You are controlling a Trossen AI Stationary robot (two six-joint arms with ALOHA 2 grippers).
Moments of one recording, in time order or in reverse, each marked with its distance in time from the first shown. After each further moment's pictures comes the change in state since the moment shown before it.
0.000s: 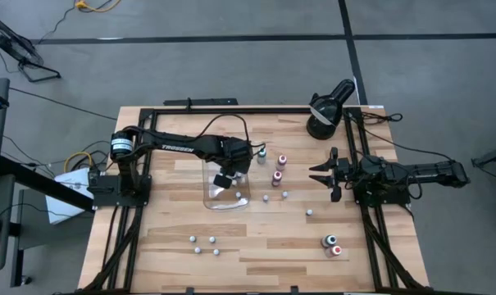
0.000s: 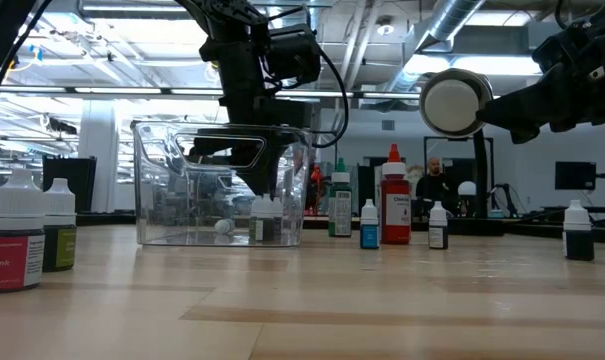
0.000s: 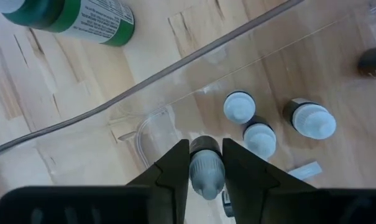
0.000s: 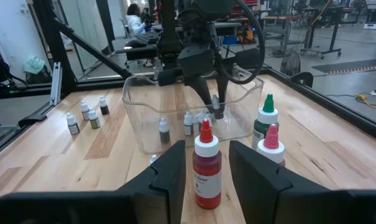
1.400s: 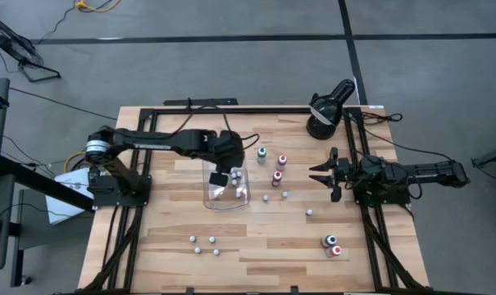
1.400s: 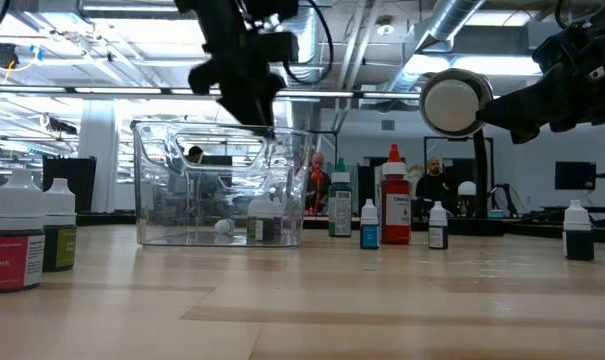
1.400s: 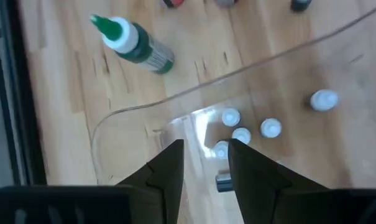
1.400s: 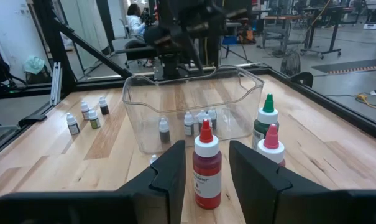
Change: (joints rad) left arm -0.036 -0.227 -0.001 -0.049 -0.002 -0.126; right arm 0.000 0.000 0.000 0.000 0.000 0.000
